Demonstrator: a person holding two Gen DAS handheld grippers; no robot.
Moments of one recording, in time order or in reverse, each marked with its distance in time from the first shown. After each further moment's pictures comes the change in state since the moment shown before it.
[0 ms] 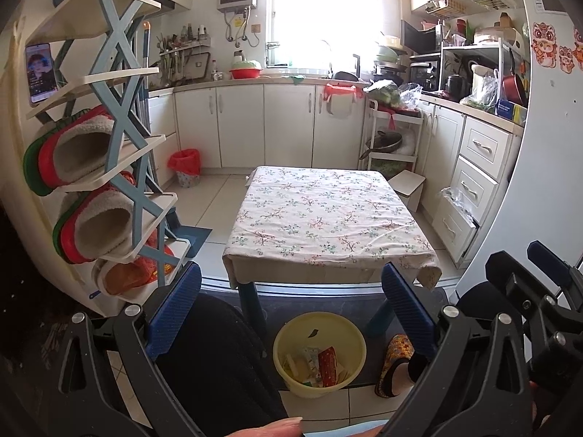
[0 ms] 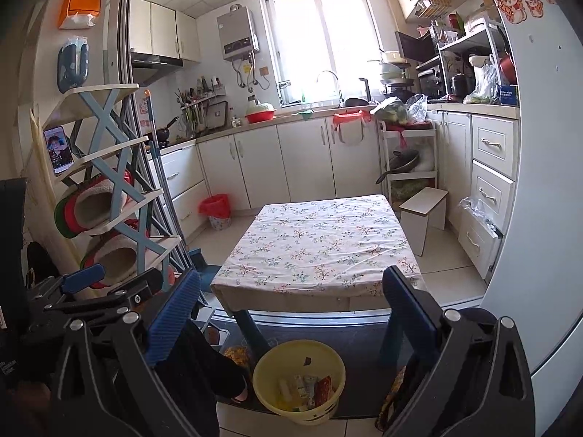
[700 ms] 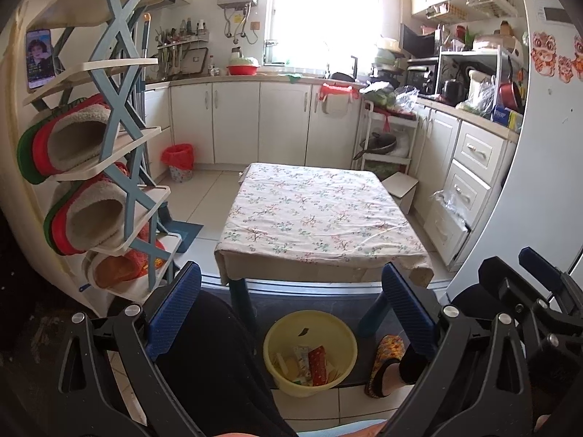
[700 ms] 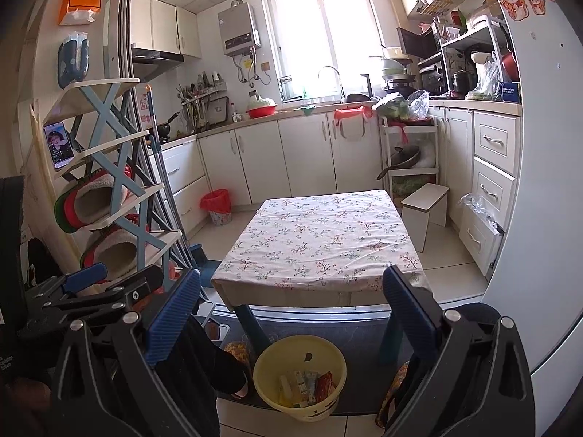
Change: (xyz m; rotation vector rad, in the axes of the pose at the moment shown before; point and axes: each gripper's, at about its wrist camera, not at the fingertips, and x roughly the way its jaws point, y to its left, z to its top) left arm 0.002 0.008 -0.008 -0.041 -0.008 -0.040; right arm 0.001 -0.002 -0.002 -0.005 0.018 0.006
